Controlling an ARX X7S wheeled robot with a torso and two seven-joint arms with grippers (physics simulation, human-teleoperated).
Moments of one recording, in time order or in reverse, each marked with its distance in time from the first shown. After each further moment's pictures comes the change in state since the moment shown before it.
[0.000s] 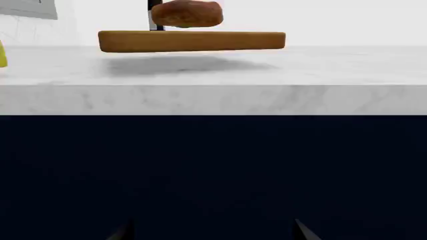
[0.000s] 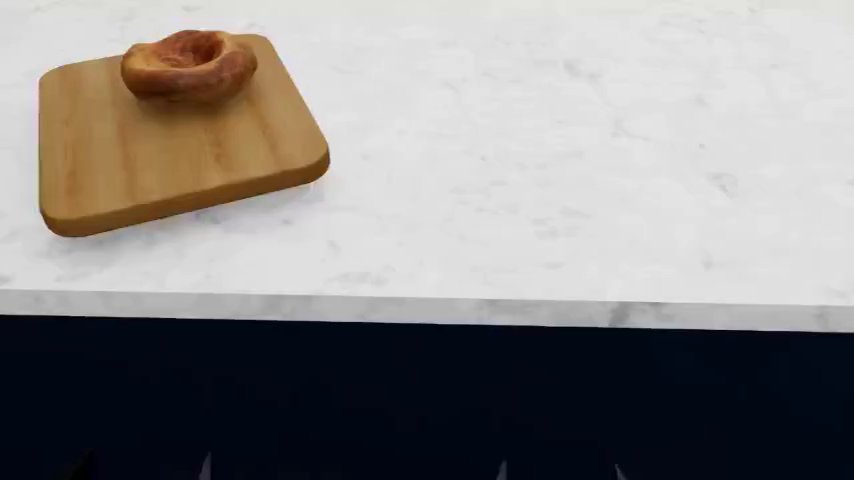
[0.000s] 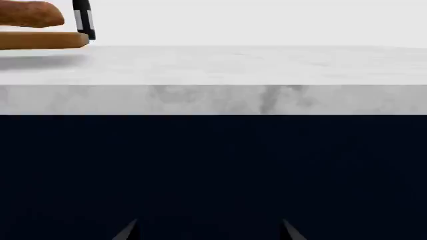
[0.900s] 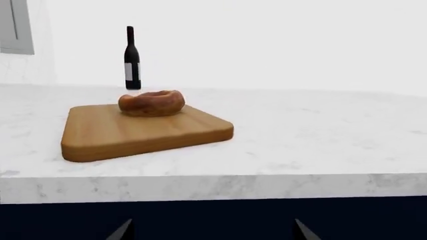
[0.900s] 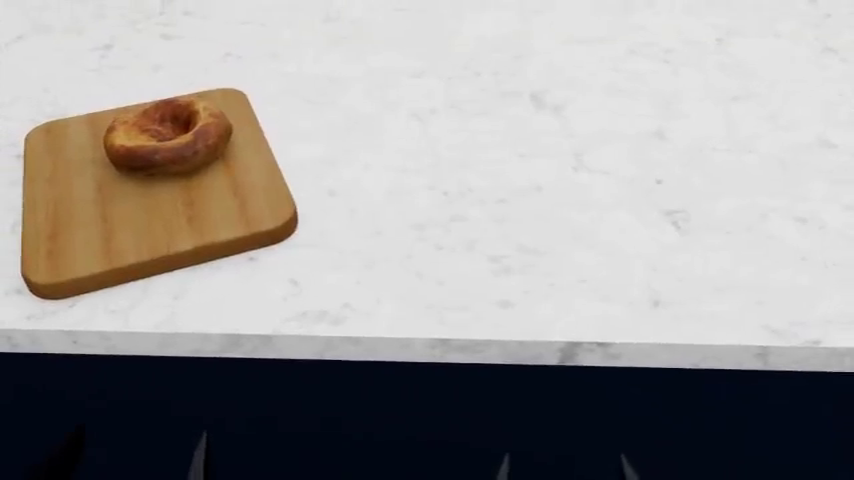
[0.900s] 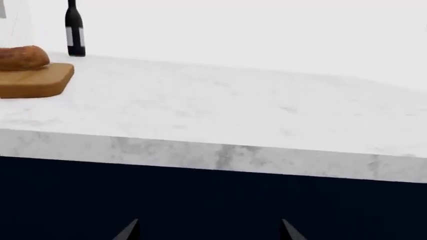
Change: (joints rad) left arm 0.041 -0.099 0.088 0.150 -0.120 0.016 -0.028; right arm -0.003 0.091 -0.108 -0.043 0.004 0.004 0.125
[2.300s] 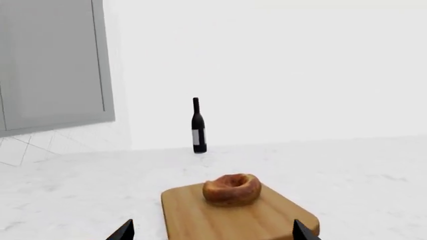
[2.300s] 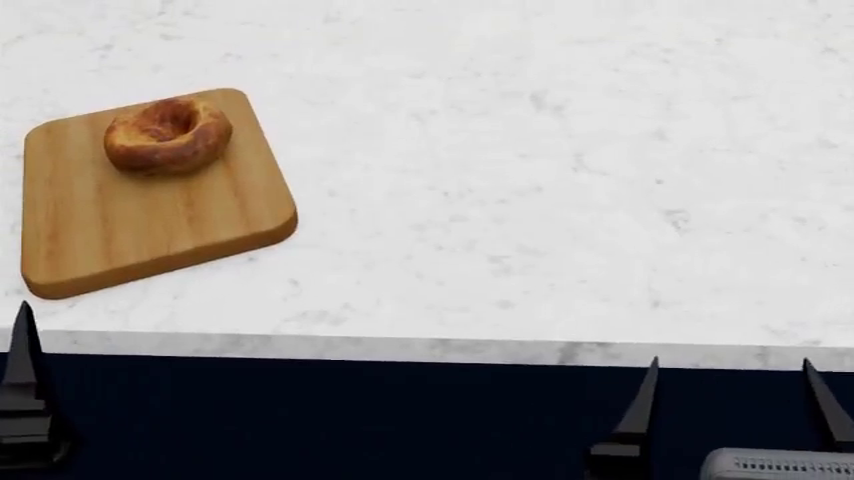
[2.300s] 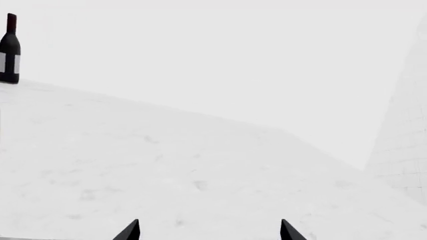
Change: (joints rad) left arm -0.095 -0.182 -0.142 0.503 -0.071 -0.454 -0.170; right arm 0.030 0.216 0.159 -0.574 0.068 0.515 0.039
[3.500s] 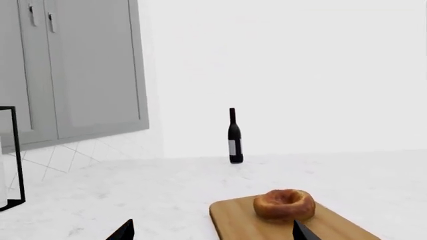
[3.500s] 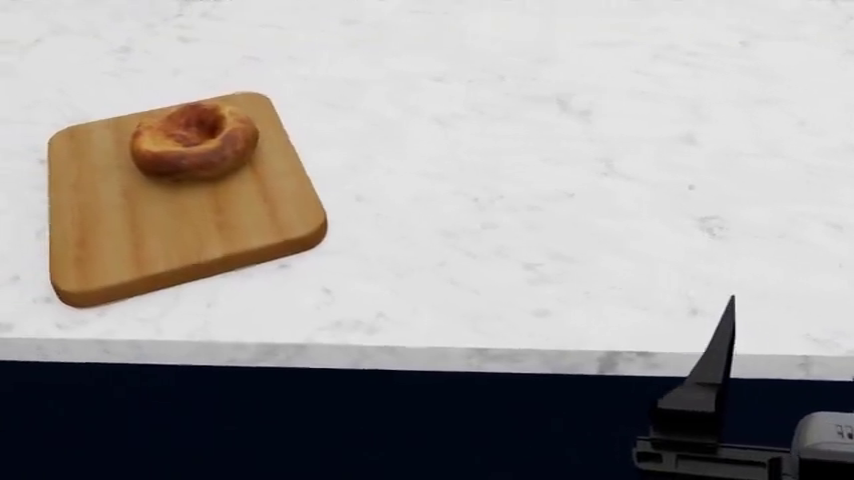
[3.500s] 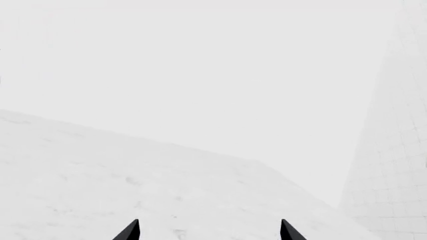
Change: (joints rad) left arm 0.035 -0.058 -0.129 0.145 -0.068 -0.107 -0.056; right arm 0.067 0.086 0.110 -0.186 0.056 0.167 -0.006
